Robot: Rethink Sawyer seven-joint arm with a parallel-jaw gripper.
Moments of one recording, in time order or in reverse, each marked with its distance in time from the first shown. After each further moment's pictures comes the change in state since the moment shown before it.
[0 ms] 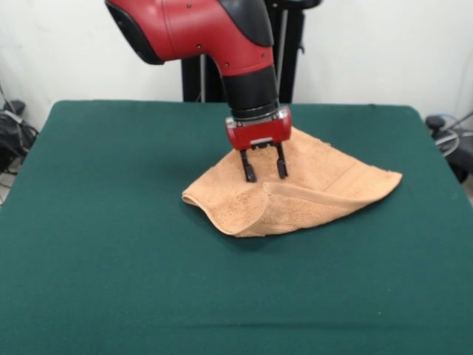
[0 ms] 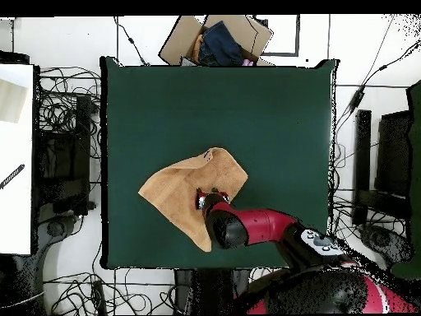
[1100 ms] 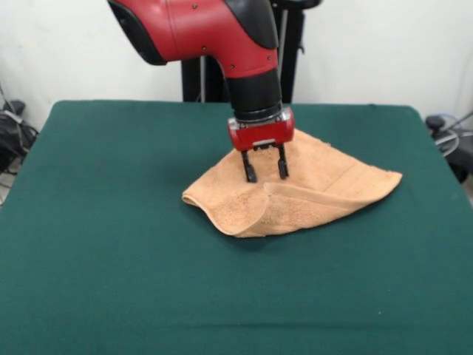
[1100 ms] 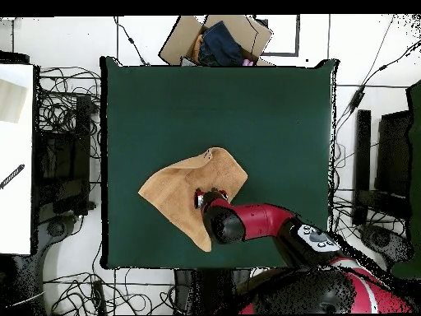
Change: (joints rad) arm 0.039 -0.021 -0.004 -0.030 0.000 0.092 0.000
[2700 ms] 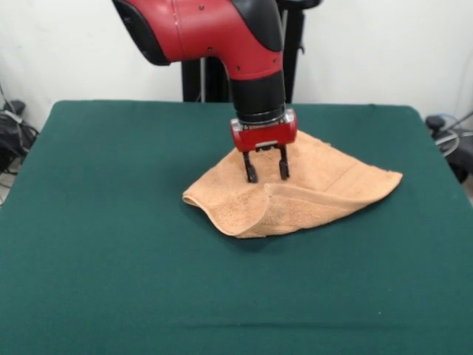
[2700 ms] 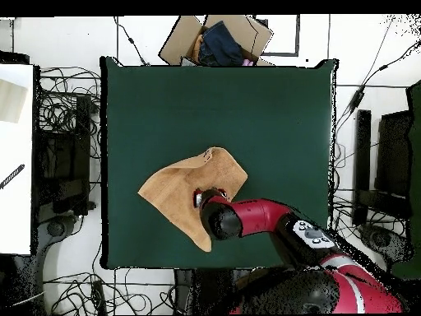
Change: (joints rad) arm 0.046 -0.015 -0.018 -0.024 0.011 0.050 0.000
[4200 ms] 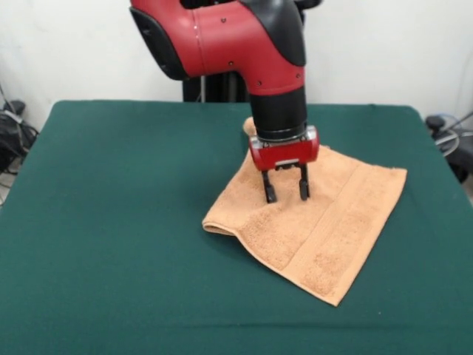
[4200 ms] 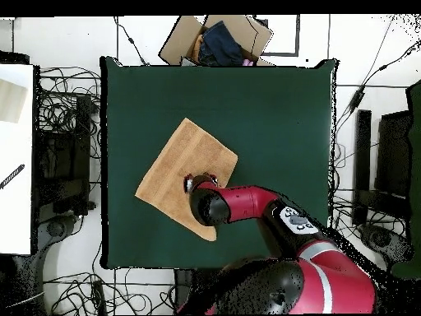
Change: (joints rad) arm 0.067 0.021 0.004 -0.072 0.062 -0.027 0.000
